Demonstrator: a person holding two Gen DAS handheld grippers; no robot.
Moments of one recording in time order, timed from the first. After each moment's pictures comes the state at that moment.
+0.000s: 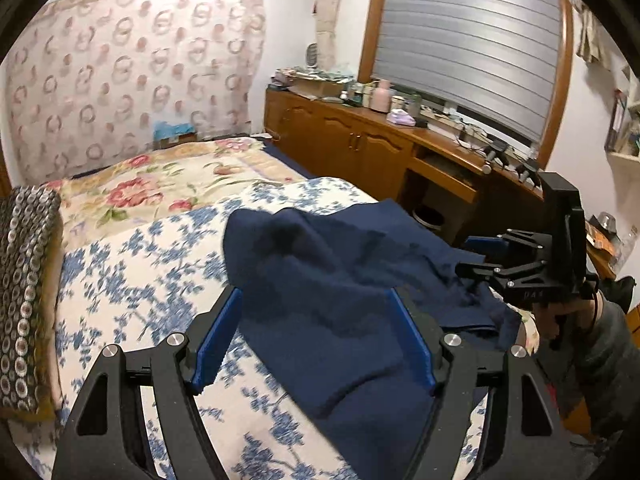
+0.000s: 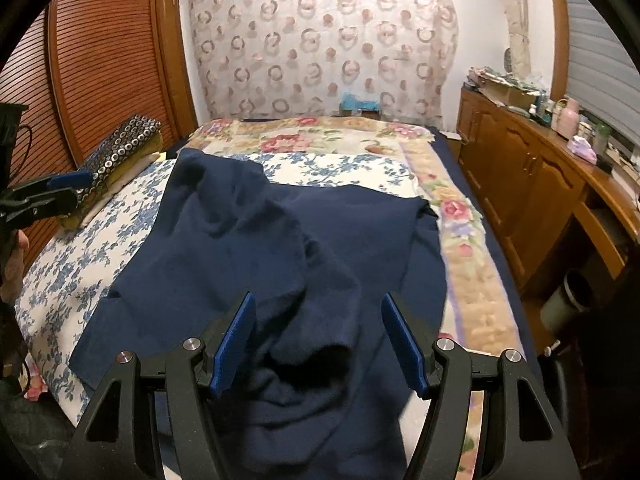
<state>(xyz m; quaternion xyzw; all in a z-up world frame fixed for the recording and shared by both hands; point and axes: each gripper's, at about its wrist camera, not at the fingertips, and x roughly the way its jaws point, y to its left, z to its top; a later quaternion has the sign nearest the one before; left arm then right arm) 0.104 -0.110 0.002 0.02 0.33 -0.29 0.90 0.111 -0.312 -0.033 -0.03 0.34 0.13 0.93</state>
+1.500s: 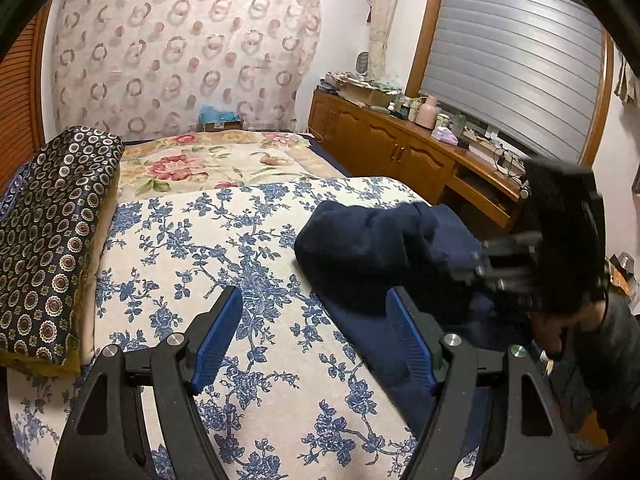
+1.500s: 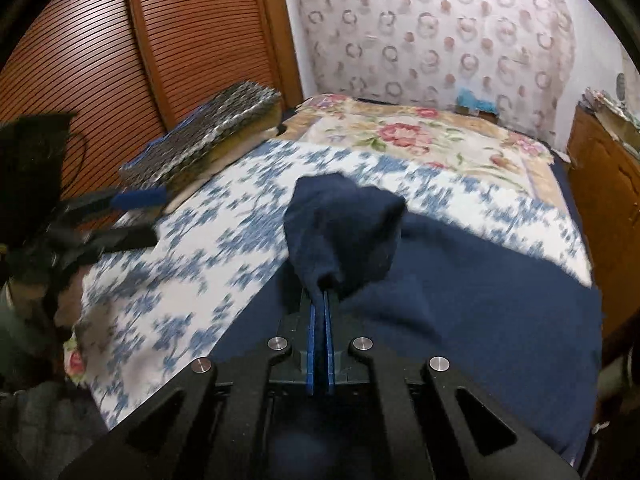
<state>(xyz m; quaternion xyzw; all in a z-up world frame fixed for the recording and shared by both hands) 0.113 -0.039 -0.030 -0.03 0.33 -0.23 0.91 0.152 -0.226 -0.042 -0.06 0.37 0.31 0.87</state>
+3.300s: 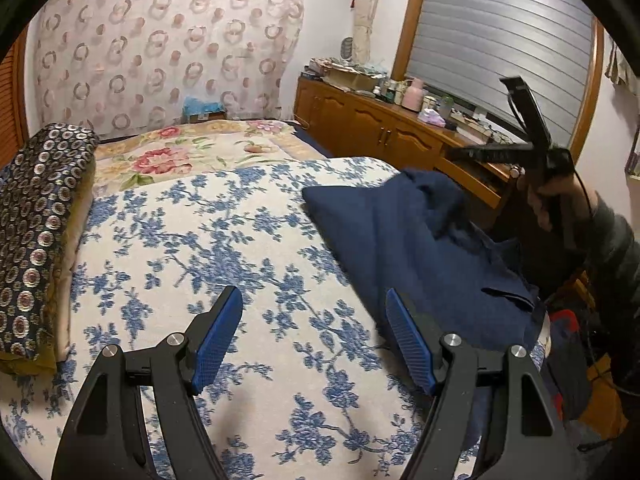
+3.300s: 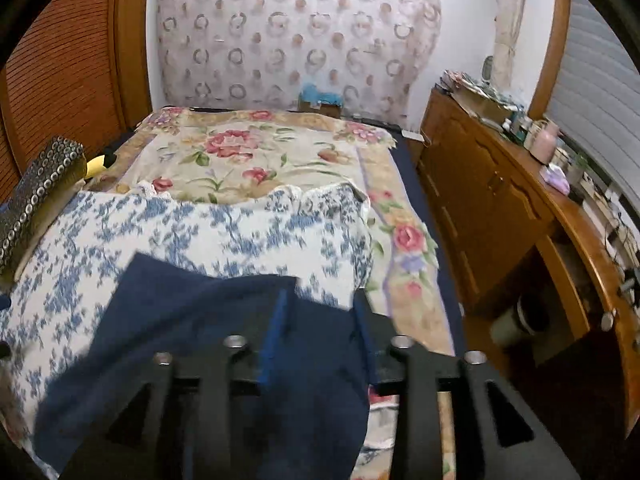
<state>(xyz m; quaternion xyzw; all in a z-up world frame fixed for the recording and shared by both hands) 0.109 -0.063 -0.043 -0.01 0.35 -0.26 0.90 0.205 -0.330 0.004 -0.08 0.37 0.04 0.92</state>
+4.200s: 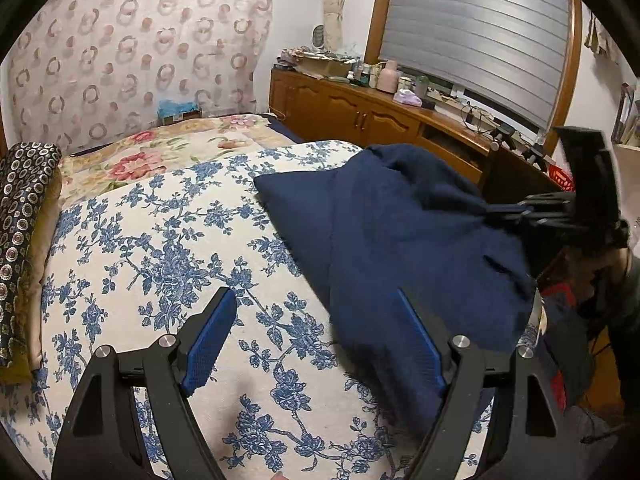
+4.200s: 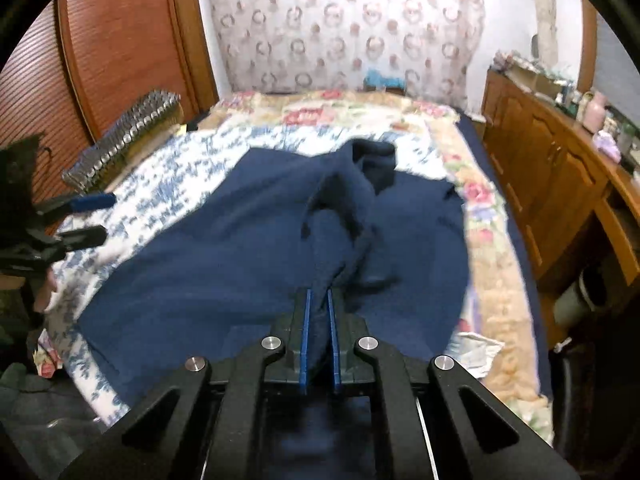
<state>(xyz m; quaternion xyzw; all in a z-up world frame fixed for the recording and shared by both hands) 0.095 -0.106 -0.045 0.03 0.35 -0.29 0.89 0.091 -0.372 -0.021 -0.04 0.38 0.16 0.91</state>
